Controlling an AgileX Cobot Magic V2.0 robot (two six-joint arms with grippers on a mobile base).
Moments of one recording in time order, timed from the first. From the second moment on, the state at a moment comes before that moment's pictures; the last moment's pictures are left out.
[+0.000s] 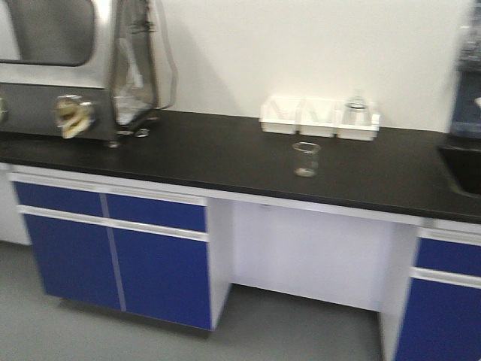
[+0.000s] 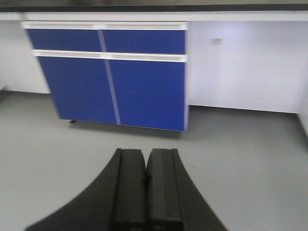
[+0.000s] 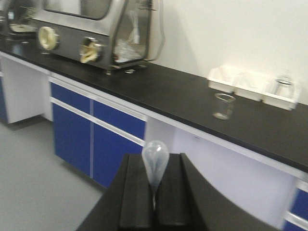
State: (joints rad) left arm -0.07 -0.01 0.03 -0.02 0.01 0.05; right arm -0.13 0.42 -0.63 0.95 0.61 -0.99
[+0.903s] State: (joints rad) left arm -0.07 -0.01 0.03 -0.02 0.01 0.05; right arm -0.13 0.42 -0.63 0.95 0.61 -0.99
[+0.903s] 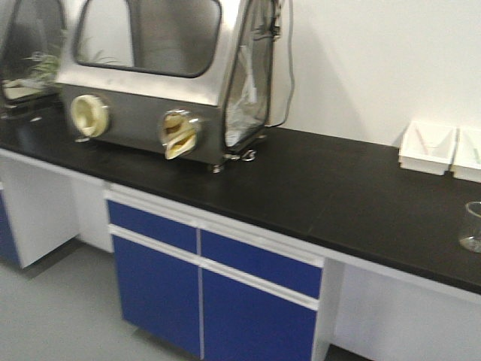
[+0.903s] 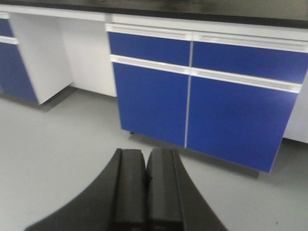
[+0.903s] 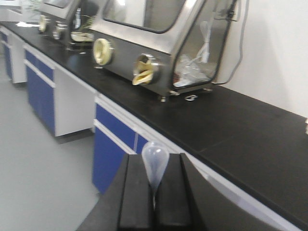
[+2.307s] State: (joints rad) left arm -0.07 -0.01 0.03 -0.02 0.01 0.05; right arm -0.13 0.42 -0.63 0.95 0.61 -0.99
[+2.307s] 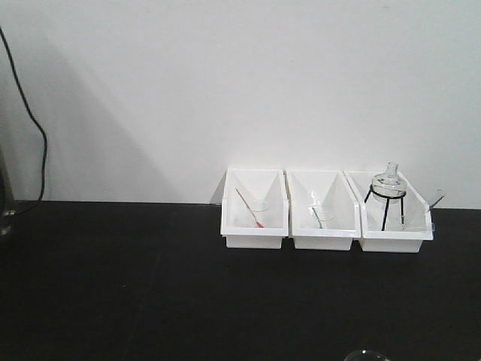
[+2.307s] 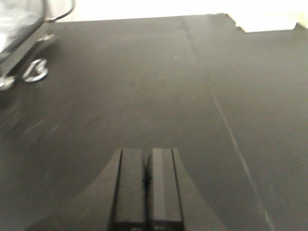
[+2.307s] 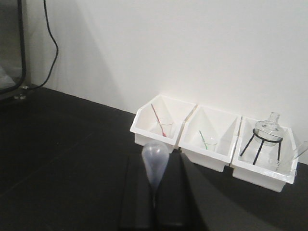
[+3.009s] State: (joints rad) left arm -0.07 -0.01 0.03 -0.02 0.01 0.05; right arm -0.13 0.44 -0.63 1.02 0.58 -0.98
